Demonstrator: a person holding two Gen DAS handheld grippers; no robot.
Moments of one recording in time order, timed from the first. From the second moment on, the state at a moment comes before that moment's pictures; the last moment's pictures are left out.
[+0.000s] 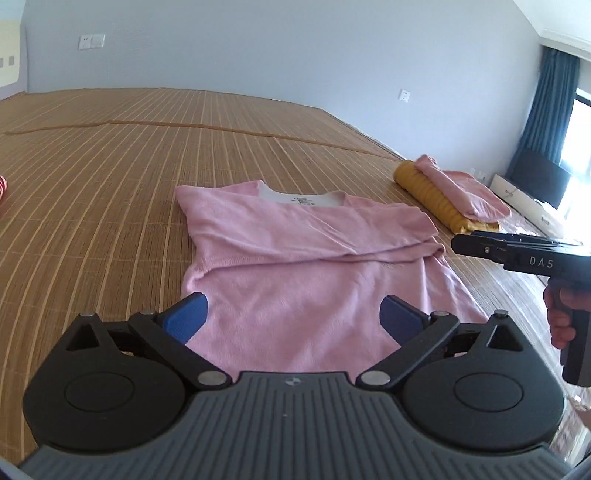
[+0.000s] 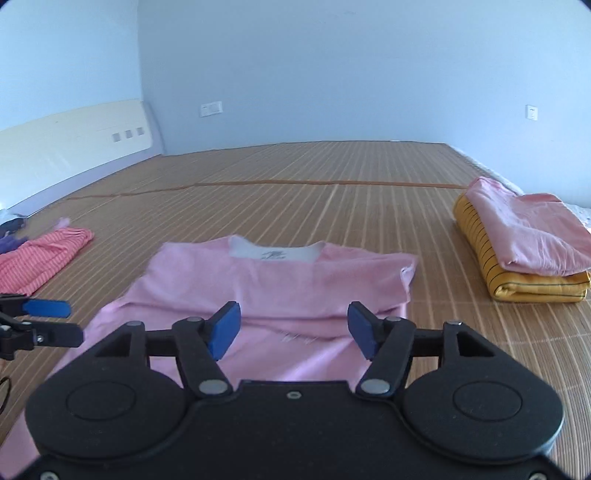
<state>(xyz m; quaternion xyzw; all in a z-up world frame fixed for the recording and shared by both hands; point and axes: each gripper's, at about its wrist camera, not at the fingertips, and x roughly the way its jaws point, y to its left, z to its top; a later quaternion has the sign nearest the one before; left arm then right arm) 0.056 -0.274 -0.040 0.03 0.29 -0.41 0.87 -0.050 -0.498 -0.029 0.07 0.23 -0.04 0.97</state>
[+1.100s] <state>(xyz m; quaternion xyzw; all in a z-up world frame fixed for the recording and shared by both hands) 0.023 -0.177 -0.075 0.10 0.31 -0.28 0.90 -0.095 -0.282 -0.106 -0.03 0.25 0.12 0.96</state>
